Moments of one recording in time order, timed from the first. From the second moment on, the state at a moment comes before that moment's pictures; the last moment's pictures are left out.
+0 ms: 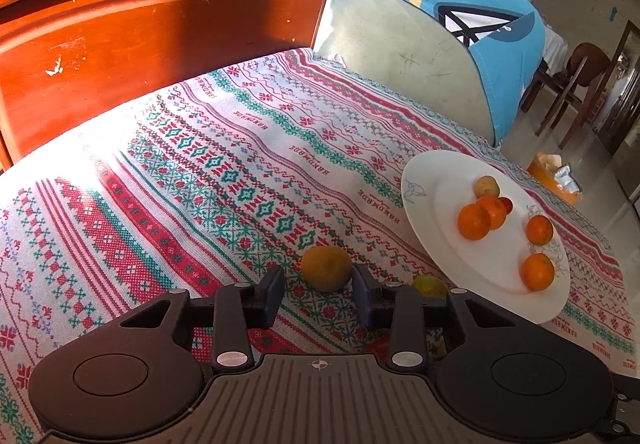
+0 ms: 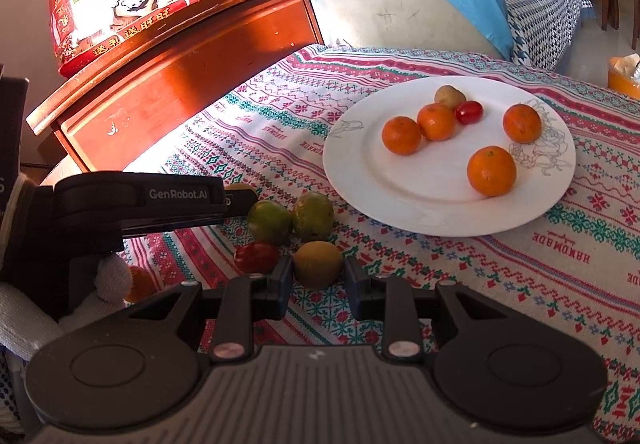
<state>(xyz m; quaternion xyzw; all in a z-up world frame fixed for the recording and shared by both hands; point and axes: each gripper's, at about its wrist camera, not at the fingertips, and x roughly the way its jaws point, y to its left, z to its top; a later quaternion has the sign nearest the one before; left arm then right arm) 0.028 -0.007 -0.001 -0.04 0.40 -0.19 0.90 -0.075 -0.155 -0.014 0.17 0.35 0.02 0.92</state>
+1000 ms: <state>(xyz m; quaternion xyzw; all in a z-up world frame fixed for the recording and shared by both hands) 0.023 -0.016 0.014 -0.06 0.38 -0.20 0.90 -0.079 -0.164 -0.001 0.18 0.33 0.01 0.93</state>
